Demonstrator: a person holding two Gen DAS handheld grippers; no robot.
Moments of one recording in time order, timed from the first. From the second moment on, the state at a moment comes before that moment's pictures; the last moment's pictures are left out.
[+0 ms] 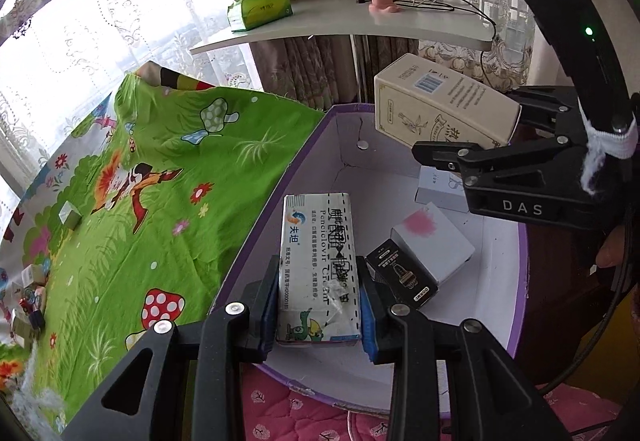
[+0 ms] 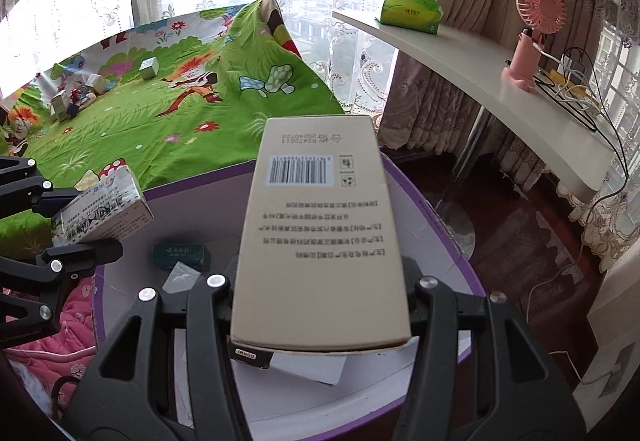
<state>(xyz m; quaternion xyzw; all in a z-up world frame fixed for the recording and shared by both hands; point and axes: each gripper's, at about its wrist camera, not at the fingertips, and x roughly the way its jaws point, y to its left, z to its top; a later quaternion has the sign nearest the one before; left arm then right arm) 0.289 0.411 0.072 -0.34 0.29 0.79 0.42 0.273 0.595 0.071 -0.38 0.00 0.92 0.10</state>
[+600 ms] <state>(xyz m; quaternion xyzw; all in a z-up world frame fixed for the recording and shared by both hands) 0.227 0.335 0.057 -0.34 0.19 0.83 0.40 0.221 0.546 0.081 -0.40 -0.06 0.91 0.09</state>
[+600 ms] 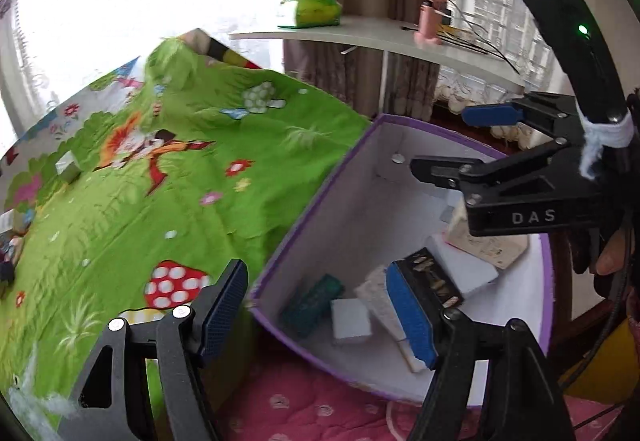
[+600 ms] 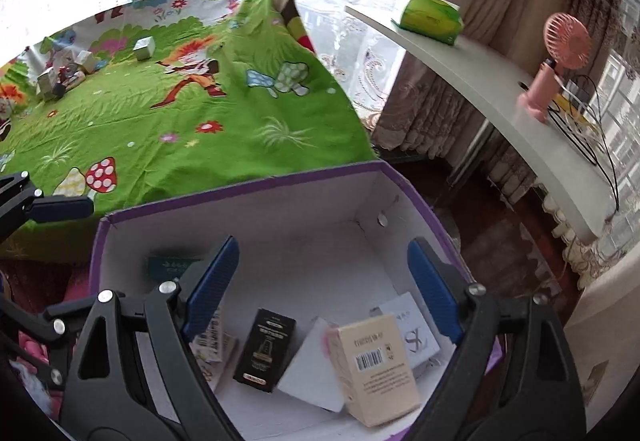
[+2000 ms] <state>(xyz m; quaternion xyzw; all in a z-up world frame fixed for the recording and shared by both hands) -0.076 0.029 0.011 -0.44 -0.20 0.88 -0.06 -0.093 0.271 0.006 -0.42 -0.10 0.89 -0.17</state>
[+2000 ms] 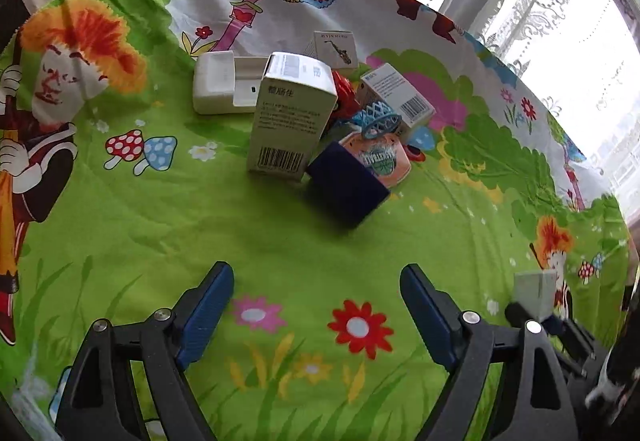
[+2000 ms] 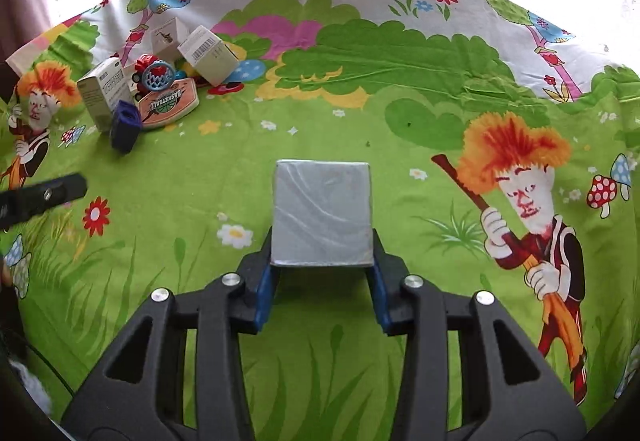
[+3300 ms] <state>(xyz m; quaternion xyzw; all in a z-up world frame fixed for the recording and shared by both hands) 0.026 0.011 0.011 -0.43 0.00 0.90 0.02 -0.089 0.281 0.008 -0.42 -0.04 0.88 -0.20</state>
